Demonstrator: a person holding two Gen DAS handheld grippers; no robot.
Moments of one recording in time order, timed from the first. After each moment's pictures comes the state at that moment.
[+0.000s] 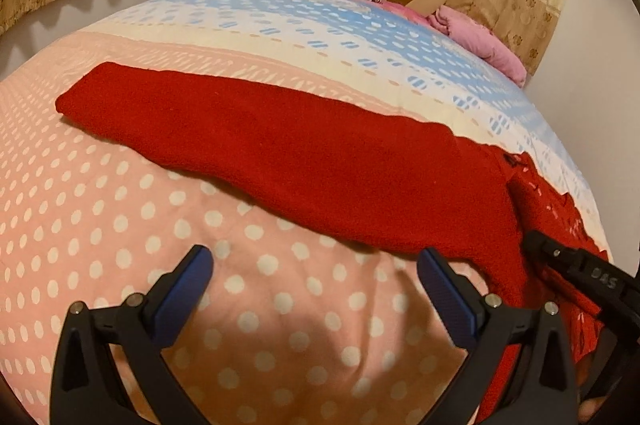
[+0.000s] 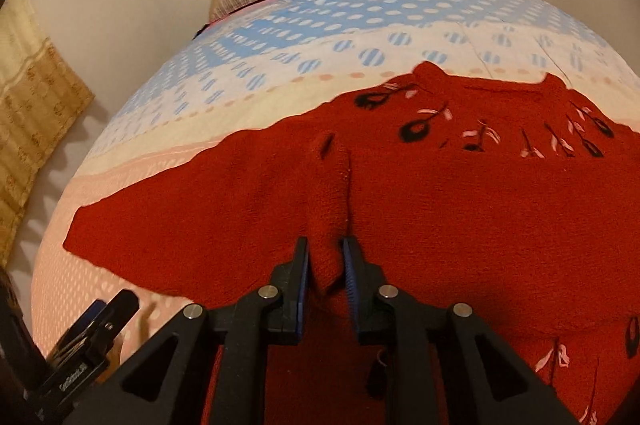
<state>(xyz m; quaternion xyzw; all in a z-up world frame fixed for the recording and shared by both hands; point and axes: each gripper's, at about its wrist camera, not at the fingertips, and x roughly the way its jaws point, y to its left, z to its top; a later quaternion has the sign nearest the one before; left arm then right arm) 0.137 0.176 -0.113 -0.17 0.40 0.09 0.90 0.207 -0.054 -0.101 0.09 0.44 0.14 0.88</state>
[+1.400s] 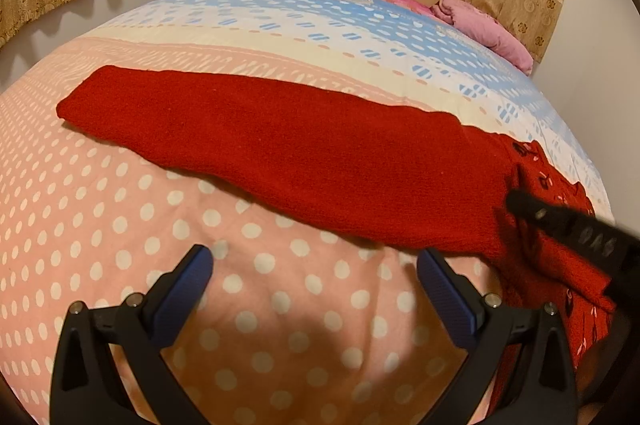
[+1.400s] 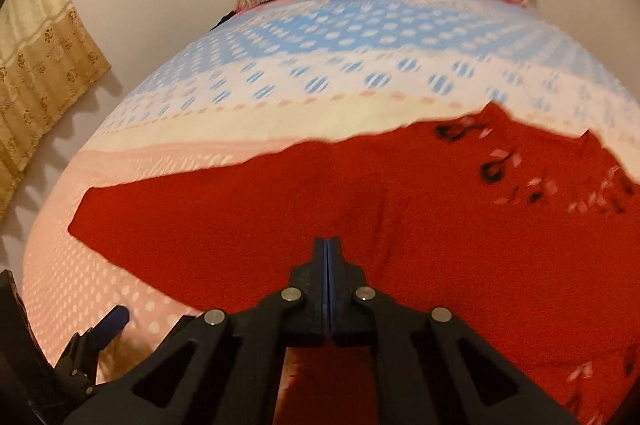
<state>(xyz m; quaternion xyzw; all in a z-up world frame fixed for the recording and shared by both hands) 0.136 0.179 -0.115 -0.15 0.41 0.10 0.90 0.210 0.019 -0.082 0.03 0.44 0.16 0.89</state>
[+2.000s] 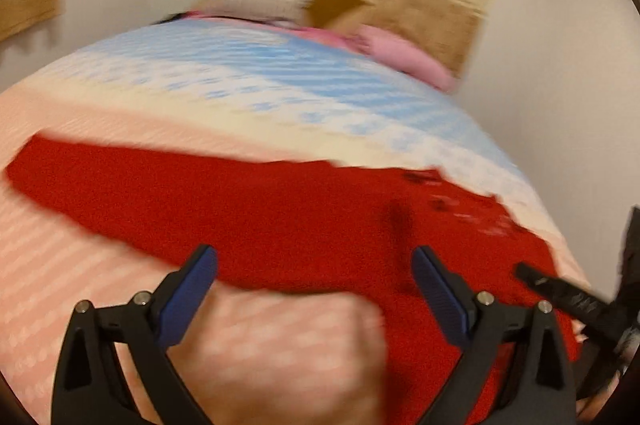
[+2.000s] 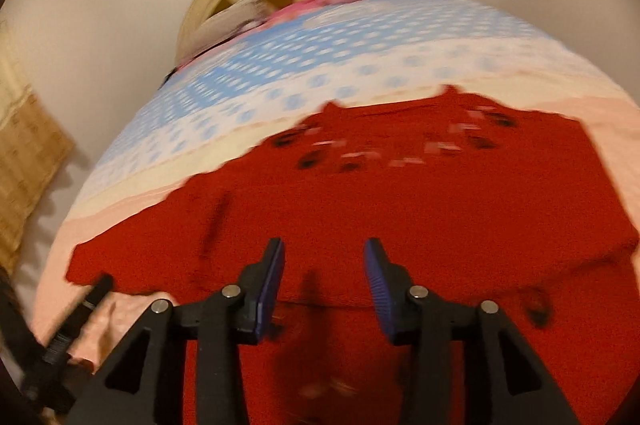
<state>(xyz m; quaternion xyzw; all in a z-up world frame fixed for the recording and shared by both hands) 0.139 0.129 -0.063 -0.14 0.34 -0.08 0.93 0.155 -0.133 -0.067 0.13 0.40 0.04 0.91</state>
